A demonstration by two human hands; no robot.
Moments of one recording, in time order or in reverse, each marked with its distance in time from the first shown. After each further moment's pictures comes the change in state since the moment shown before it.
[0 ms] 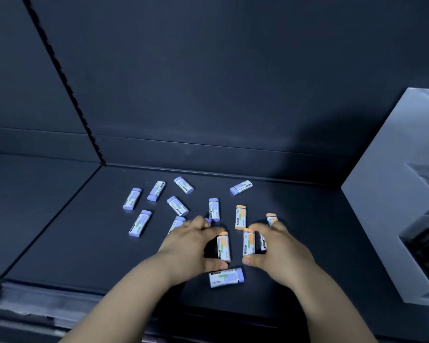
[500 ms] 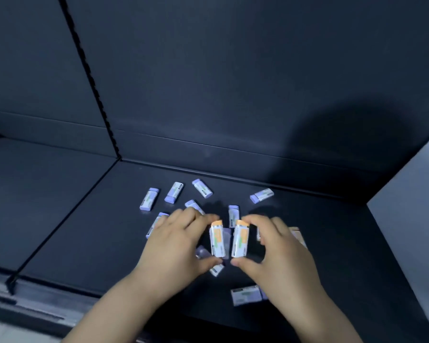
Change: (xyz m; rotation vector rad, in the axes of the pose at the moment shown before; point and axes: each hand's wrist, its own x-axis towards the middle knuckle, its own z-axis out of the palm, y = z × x) left_hand -0.022 -0.028 -0.015 0.119 0.575 0.099; right_hand -0.014 -0.053 0.000 0.022 0.273 -0.241
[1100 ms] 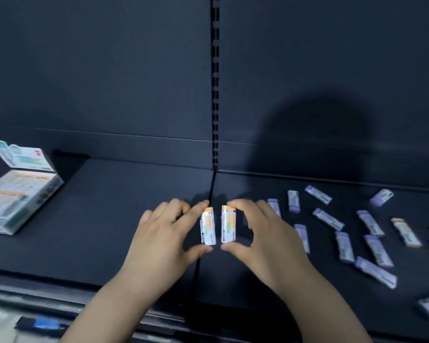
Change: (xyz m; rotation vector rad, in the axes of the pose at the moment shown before) left_hand -0.070 -0.254 -0.135 0.125 0.023 -0.005; right_hand 0.071 -0.254 0.132 0.061 -0.044 -0.093
